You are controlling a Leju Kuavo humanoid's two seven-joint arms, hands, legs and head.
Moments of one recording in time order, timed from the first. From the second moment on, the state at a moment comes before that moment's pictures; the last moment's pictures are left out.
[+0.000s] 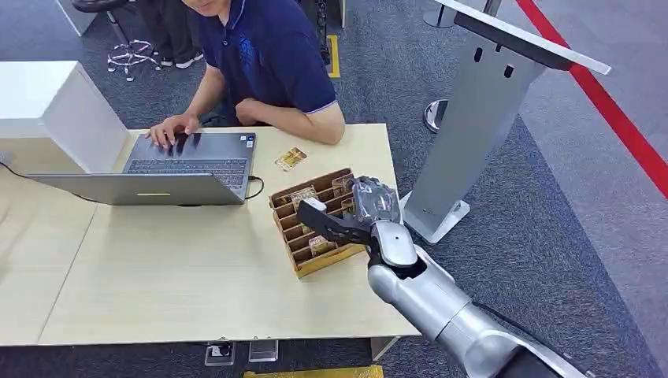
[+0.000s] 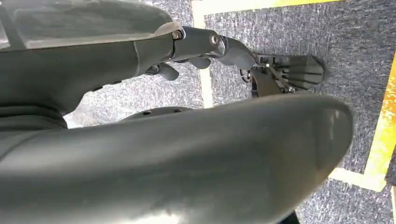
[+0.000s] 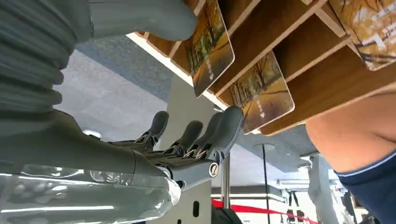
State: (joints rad) left arm -0.16 0.00 -1.25 -0.22 1.40 0.15 -0.07; right arm -0.71 -0.02 0.83 -1.15 0.35 -0.41 0.13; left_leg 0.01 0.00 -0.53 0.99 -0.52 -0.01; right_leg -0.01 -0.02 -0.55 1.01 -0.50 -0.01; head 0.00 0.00
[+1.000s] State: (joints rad) left arm -0.15 0.00 -1.25 -0.22 1.40 0.15 -0.07; right arm -0.67 -0.04 0.80 -1.20 0.24 -0.40 0.08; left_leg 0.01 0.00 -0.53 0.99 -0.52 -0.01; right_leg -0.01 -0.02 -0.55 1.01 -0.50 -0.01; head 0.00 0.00
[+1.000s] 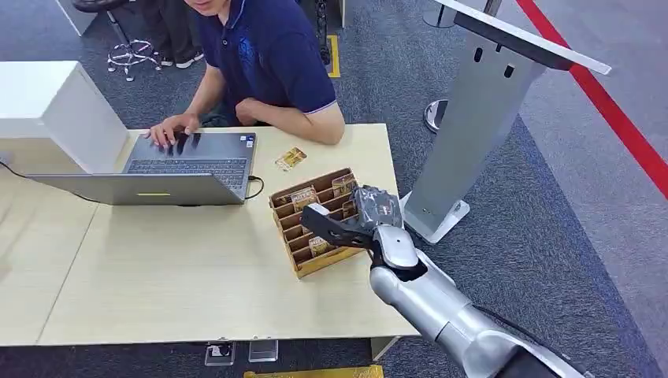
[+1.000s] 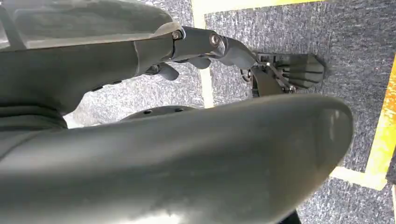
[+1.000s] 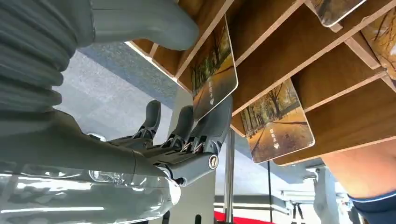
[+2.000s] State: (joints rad) left arm -0.15 0.00 -1.25 -0.22 1.40 0.15 -0.07; right arm -0.63 -0.05 0.79 -1.23 0.17 -0.39 0.04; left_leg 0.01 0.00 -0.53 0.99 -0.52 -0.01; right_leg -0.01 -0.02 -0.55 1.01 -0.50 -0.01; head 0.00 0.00
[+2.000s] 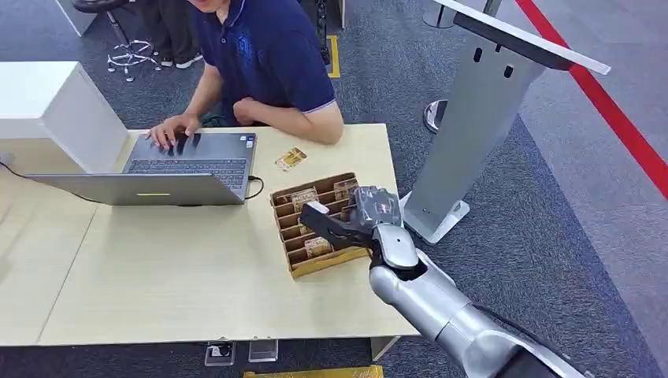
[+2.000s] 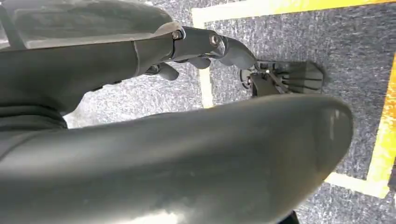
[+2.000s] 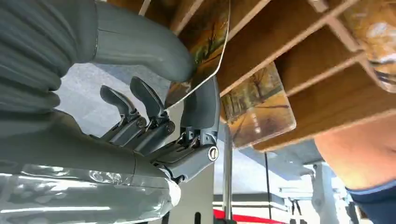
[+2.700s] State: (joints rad) left arm -0.14 0.00 -1.25 -0.21 1.40 0.15 -0.08; right arm -0.61 -0.07 0.78 -1.25 0.13 -0.39 0.02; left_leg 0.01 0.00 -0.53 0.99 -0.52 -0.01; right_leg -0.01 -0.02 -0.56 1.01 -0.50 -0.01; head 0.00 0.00
